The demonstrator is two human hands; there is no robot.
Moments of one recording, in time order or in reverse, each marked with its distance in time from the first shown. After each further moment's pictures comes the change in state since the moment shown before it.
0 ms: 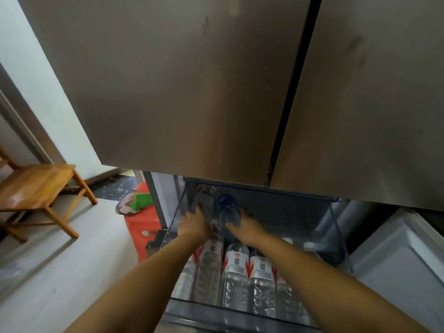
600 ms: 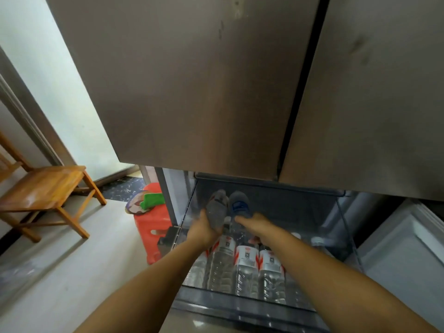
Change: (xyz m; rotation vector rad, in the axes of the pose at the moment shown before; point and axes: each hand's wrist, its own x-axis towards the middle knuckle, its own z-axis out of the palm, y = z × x) left_hand -0.038 -0.007 -0.009 -0.356 -0.007 0.036; right_hand -0.011 -0.009 -0.003 0.460 -0.054 0.265
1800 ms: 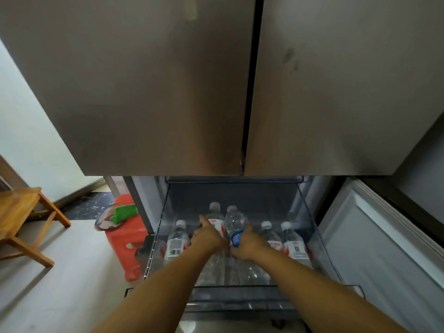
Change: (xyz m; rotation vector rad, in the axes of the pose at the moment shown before) left_hand -0.018 0.039 0.050 0.193 -0.195 -0.172; right_hand -0.048 0.055 -0.003 -0.433 0.153 0.079
